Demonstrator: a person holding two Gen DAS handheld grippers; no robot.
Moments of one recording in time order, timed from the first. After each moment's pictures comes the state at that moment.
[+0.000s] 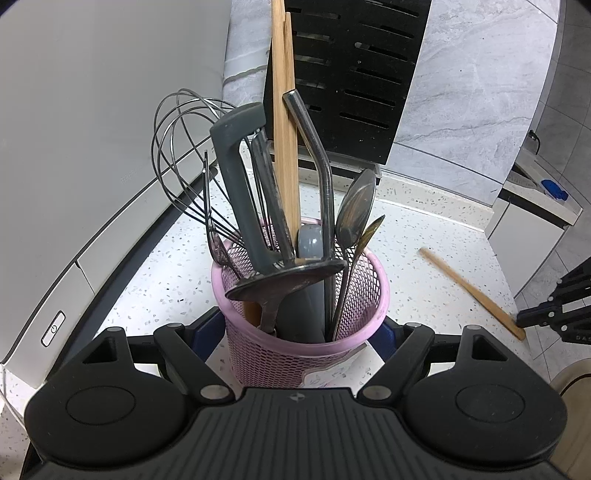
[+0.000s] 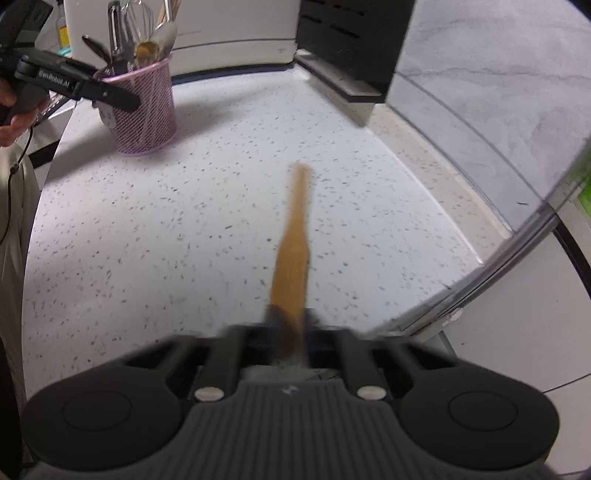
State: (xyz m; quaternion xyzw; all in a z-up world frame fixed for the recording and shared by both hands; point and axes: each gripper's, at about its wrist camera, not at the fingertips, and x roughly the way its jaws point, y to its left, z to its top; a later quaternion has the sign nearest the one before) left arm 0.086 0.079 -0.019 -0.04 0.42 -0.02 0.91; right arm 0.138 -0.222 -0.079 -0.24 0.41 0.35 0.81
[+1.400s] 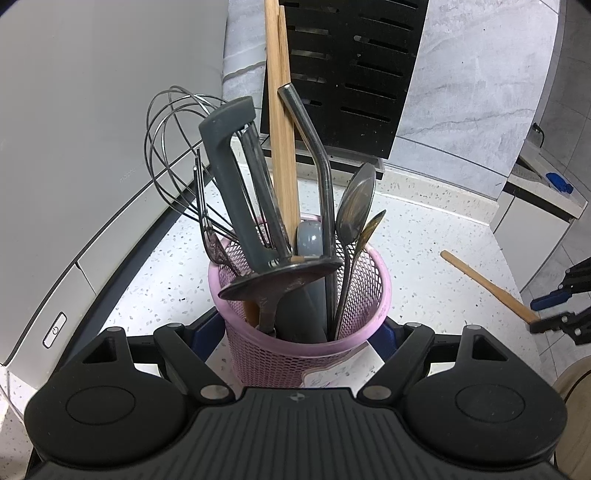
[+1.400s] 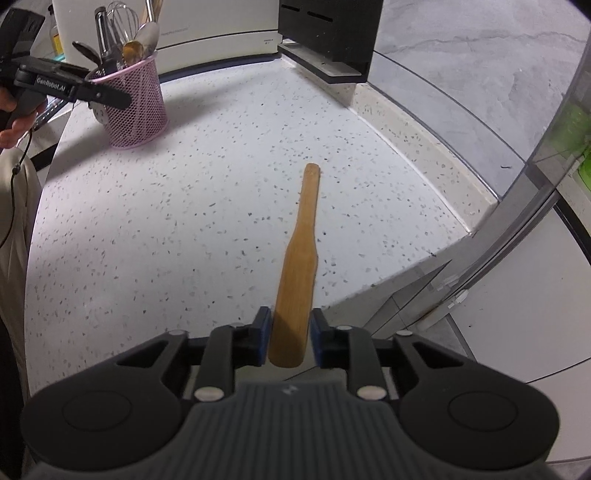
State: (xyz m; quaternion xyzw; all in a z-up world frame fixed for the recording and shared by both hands) left arm 0.088 0.077 -0.023 -0.03 0.42 -0.02 0.91; right arm 0.138 -0.247 -0.086 -0.21 0.43 0.35 0.80
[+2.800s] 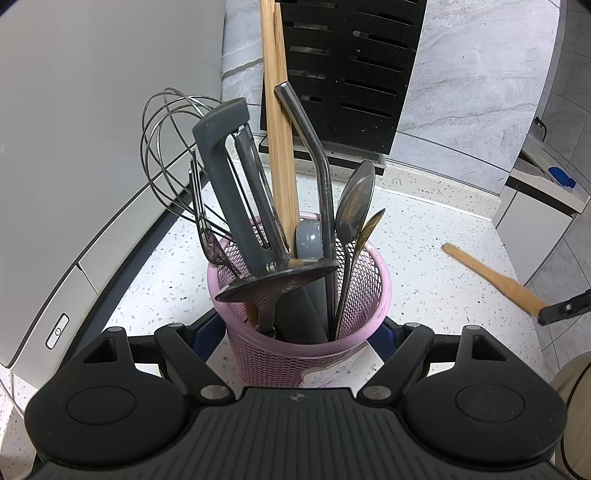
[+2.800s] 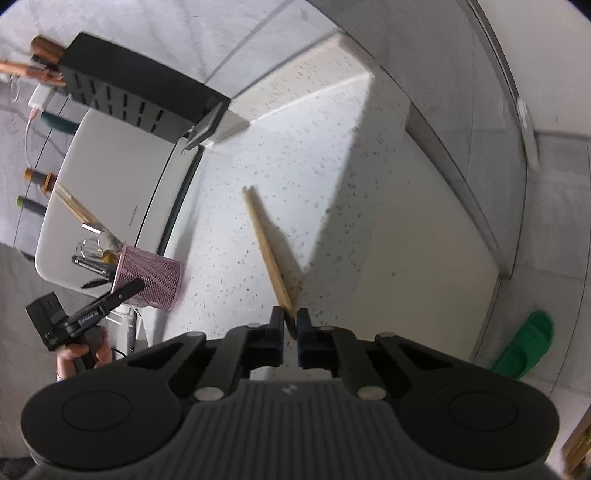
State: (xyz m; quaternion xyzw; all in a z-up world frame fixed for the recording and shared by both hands) left arm 0.091 0.073 -0.021 -0.02 0.43 -0.02 0.90; right arm 0.165 -0.347 -0.138 0.28 0.52 0.32 0.74
